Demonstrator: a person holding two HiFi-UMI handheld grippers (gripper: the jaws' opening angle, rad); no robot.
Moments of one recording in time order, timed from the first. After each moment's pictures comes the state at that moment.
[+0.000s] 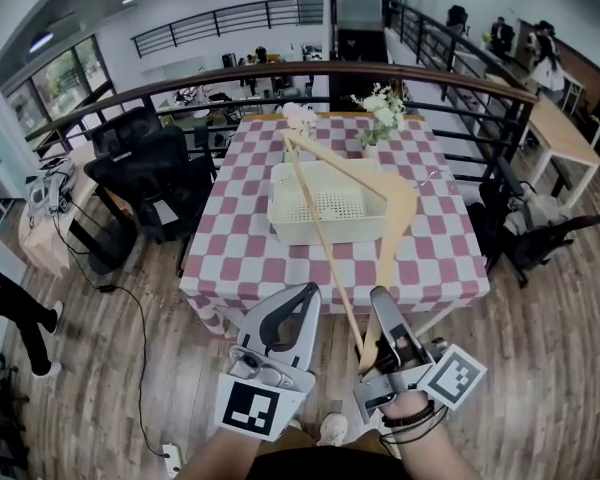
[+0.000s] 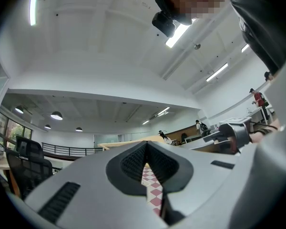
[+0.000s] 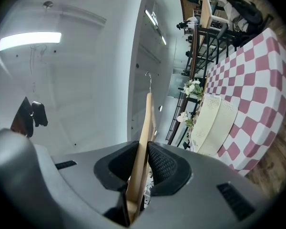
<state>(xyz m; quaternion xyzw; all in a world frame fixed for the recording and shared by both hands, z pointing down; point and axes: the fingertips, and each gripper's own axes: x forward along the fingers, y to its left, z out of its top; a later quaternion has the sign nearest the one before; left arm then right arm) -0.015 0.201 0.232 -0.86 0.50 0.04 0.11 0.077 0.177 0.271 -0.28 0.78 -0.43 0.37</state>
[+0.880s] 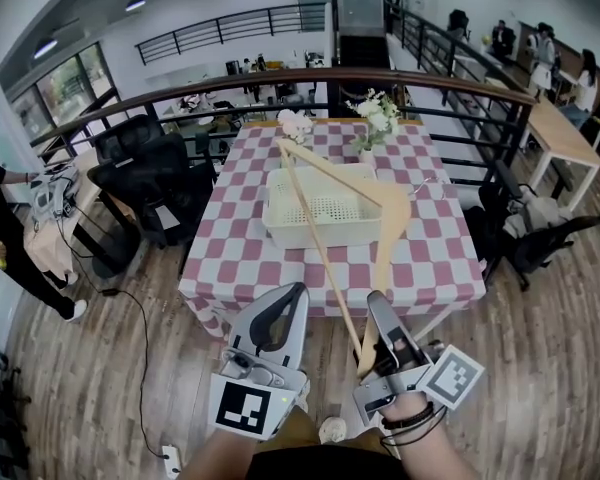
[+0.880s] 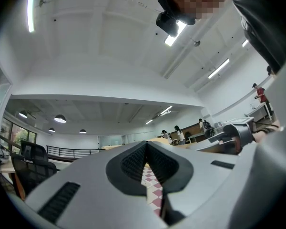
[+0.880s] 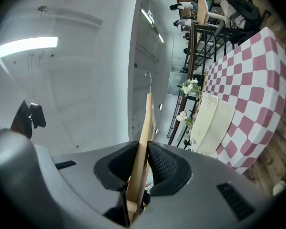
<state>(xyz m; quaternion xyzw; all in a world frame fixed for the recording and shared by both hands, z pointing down) -0.002 0.208 0.226 -0.84 0.52 0.04 0.12 0.101 0.185 0.275 -0.26 0.77 -0.44 0.37</state>
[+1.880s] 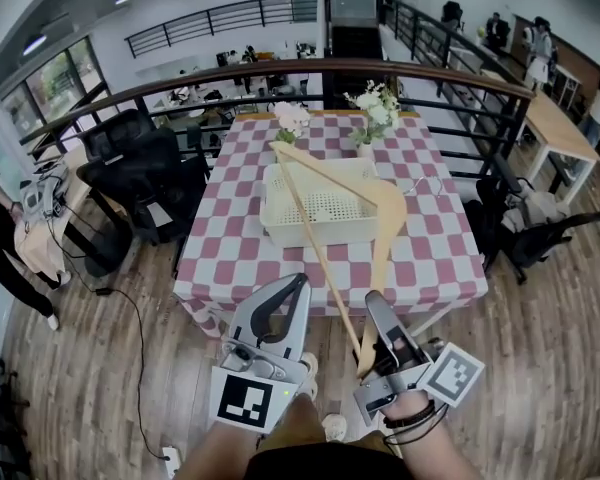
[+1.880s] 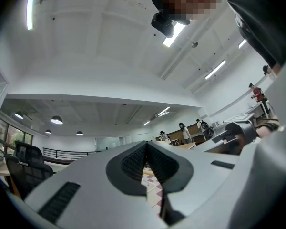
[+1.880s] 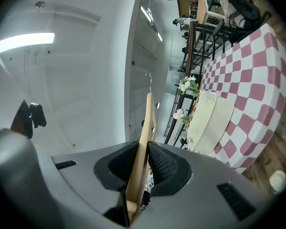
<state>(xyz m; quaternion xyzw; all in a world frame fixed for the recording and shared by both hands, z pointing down) -0.017 0.174 0.233 -0.85 0.51 0.04 0.13 0.081 0.163 0.288 -0.27 0.77 -0.45 0.36</state>
